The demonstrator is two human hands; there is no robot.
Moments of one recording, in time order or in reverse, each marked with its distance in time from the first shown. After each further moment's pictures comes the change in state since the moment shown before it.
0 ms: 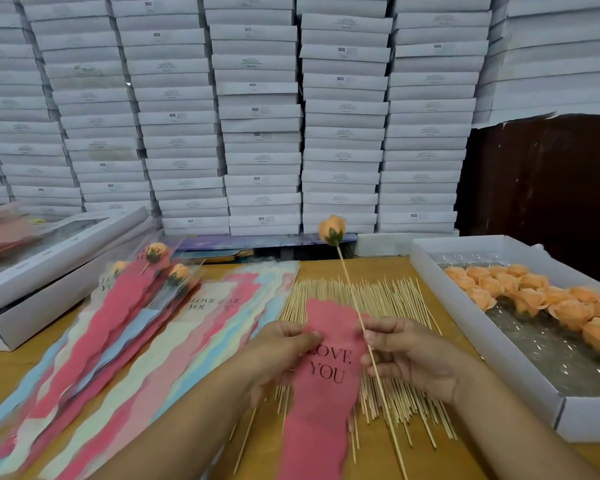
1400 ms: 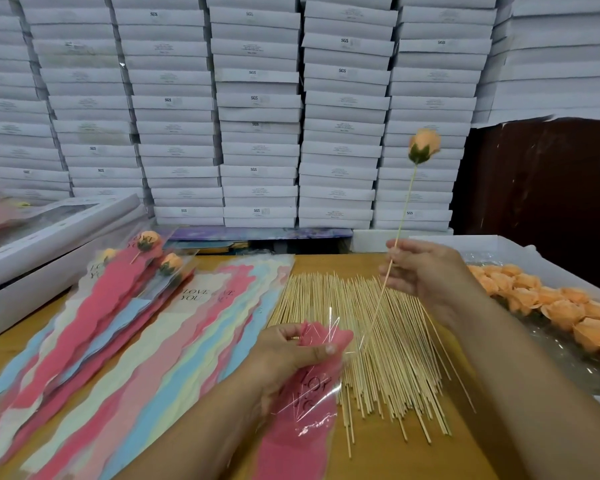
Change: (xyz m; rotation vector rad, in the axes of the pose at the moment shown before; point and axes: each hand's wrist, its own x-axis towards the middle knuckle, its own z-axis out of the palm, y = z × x) left_hand 0.019 -0.033 0.007 -0.377 -0.011 0.005; right_hand 0.011 -0.073 0.005 -0.062 0.521 -0.345
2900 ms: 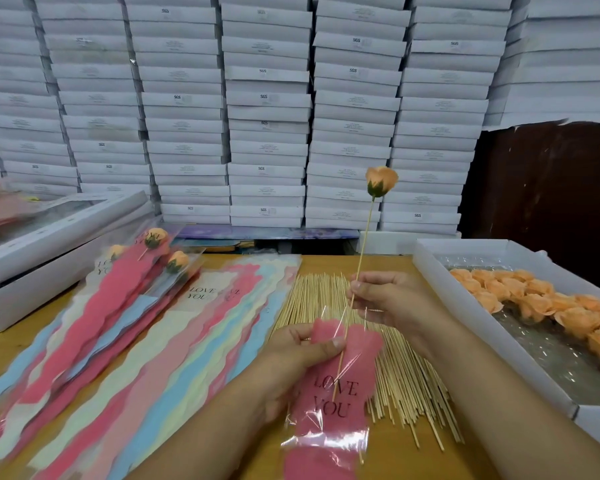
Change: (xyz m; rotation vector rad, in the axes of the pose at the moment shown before) left_hand -0.004 -0.001 -0.001 -0.005 -0.137 0.083; right_hand -0.007 0.039 0.034 -0.207 -0.201 0.079
